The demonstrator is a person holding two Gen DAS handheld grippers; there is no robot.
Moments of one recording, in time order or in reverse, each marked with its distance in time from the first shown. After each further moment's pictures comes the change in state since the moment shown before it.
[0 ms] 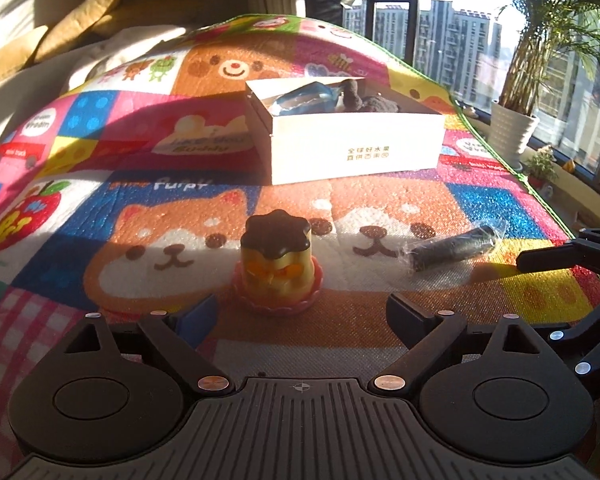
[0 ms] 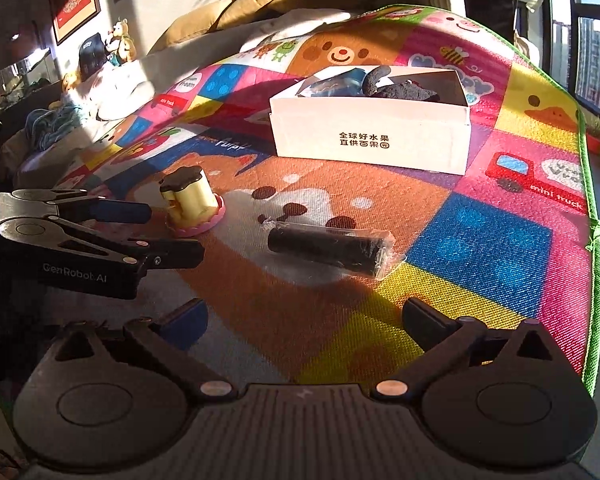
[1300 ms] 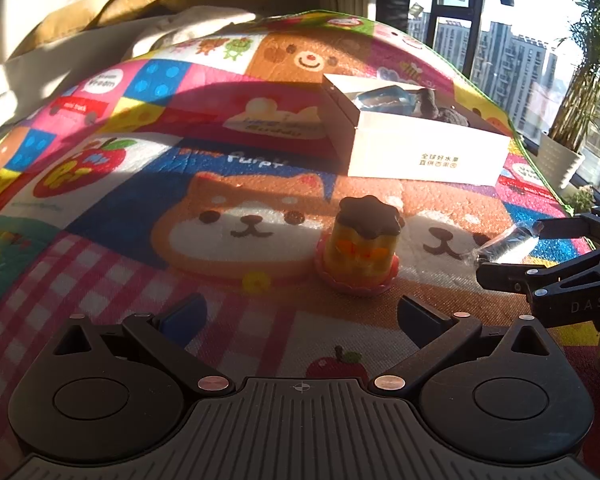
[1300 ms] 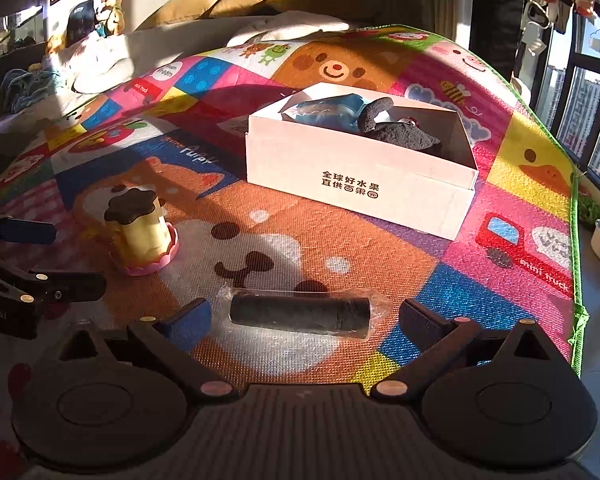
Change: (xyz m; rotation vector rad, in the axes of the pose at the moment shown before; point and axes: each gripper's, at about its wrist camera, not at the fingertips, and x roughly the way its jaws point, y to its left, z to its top) left arm -0.008 0.033 -0.011 -0.161 0.005 0.091; right arm 0.039 0.008 0.041 -0.126 -0.002 -0.142
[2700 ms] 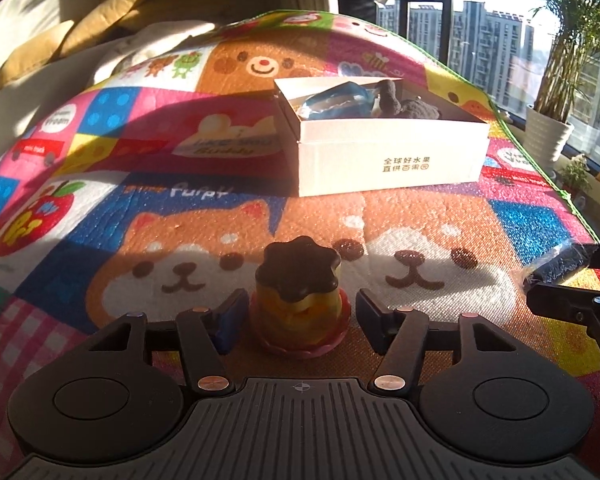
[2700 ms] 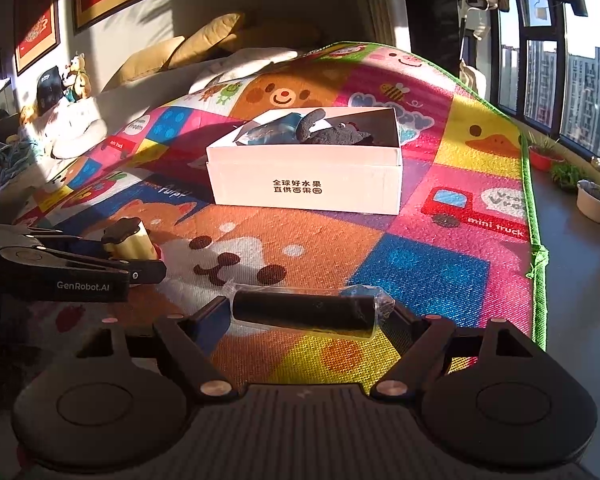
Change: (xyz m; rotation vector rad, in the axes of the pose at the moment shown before) left arm 0.033 -0.044 0.023 0.125 -0.002 -0.002; right arm -0.045 -0.029 -0.037 0.189 -0.110 -0.015
